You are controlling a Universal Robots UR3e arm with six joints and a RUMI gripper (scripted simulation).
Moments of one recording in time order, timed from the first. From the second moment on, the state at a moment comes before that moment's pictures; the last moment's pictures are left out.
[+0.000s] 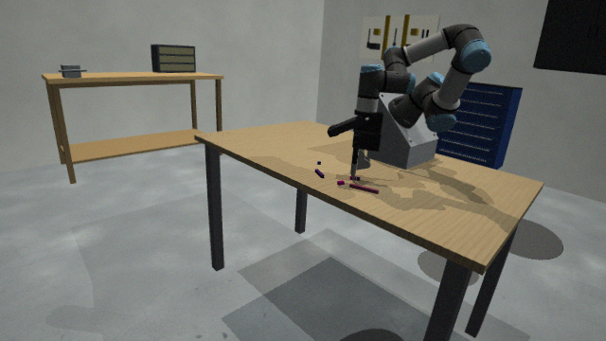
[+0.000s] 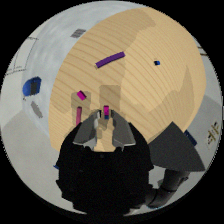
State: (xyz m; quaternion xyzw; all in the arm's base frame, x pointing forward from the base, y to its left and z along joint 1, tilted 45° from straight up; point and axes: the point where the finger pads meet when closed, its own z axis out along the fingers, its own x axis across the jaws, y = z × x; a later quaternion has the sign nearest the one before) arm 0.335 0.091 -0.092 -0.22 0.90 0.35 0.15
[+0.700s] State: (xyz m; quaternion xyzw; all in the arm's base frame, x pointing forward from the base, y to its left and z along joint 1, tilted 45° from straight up) arm 0.337 0.050 -0.058 -0.22 0.90 0.34 0.16
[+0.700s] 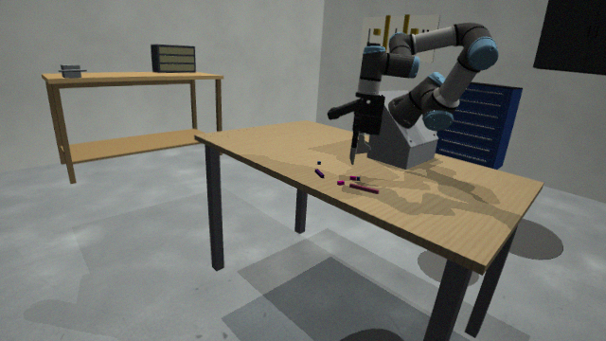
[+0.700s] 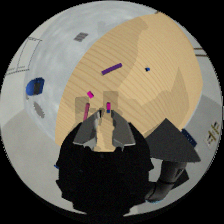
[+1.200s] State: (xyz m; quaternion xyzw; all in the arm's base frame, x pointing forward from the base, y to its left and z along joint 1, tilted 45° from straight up) arm 0.330 0.029 -0.034 -0.22 0.90 0.34 0.15
